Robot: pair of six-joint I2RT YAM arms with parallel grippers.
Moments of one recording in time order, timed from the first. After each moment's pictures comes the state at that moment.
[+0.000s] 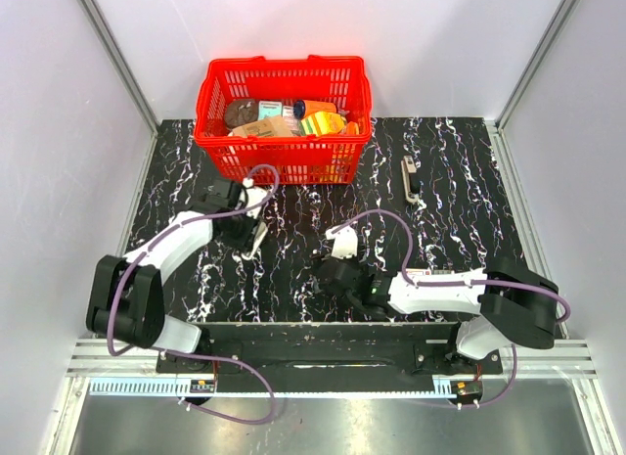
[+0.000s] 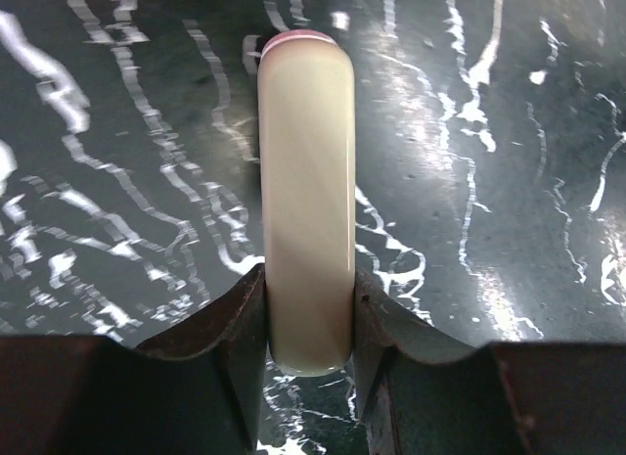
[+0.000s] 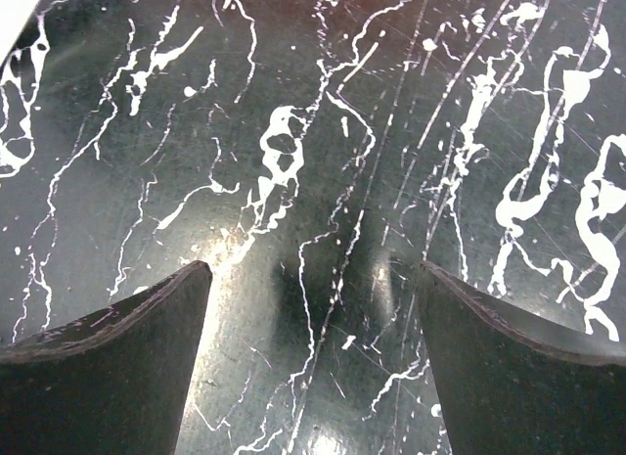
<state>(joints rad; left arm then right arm) -0.24 1.40 0.90 -0.61 0.14 0.17 1.20 1.48 0.70 0.04 0.66 0.65</state>
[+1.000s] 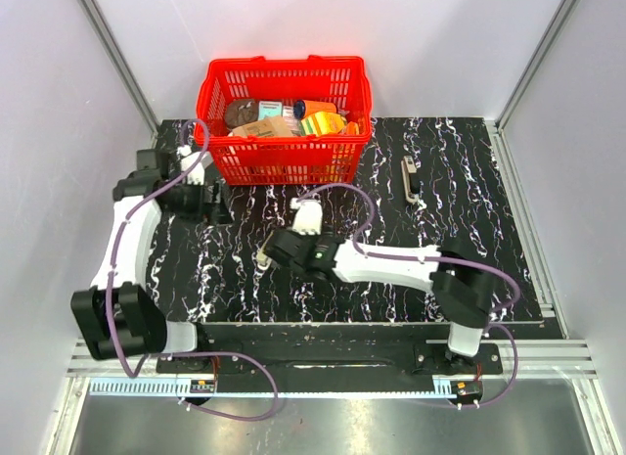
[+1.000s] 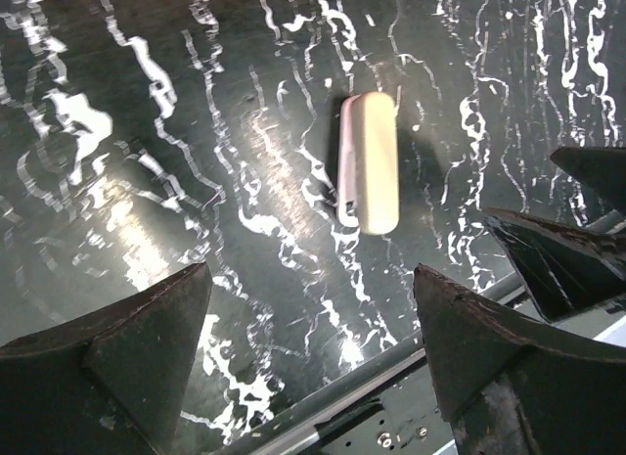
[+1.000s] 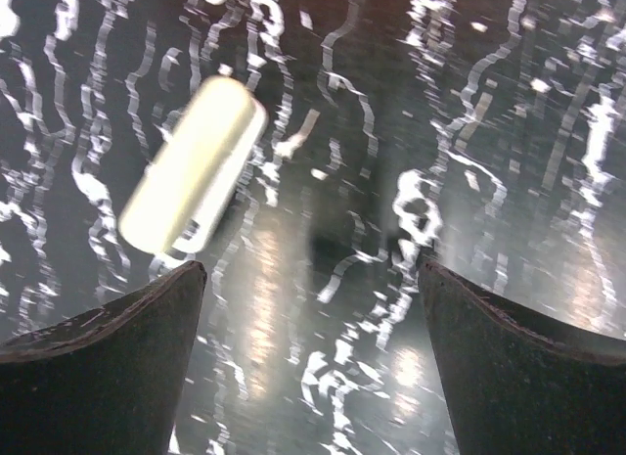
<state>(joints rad) 0.10 1.37 1.20 -0.93 0.58 0.22 1.19 1.78 1.28 -0.46 0.67 0.95</state>
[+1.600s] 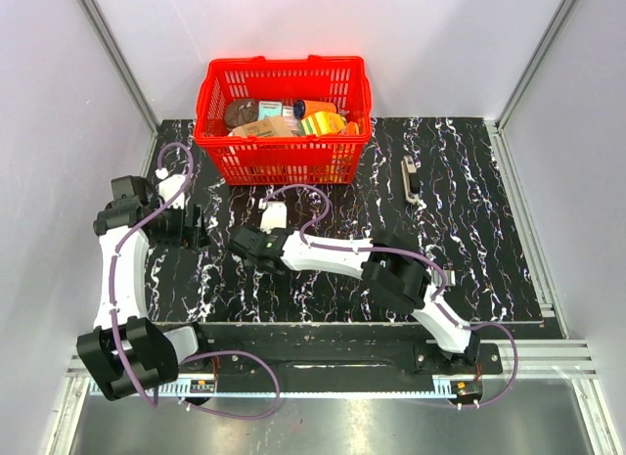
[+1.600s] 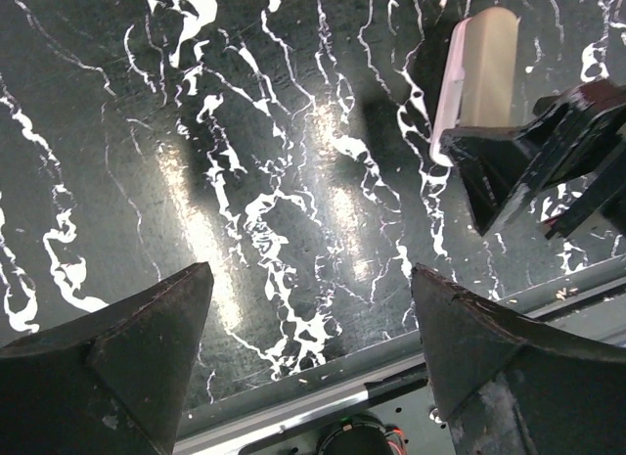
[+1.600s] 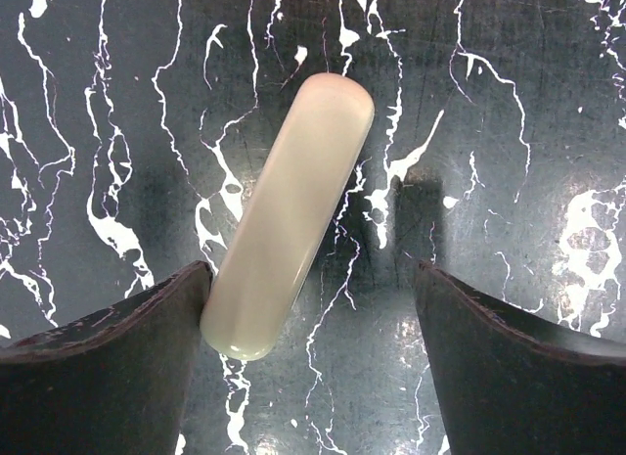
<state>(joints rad) 0.30 1.16 1.04 -0.99 0.48 0.36 1.18 2.26 1.83 -0.68 0.61 1.06</state>
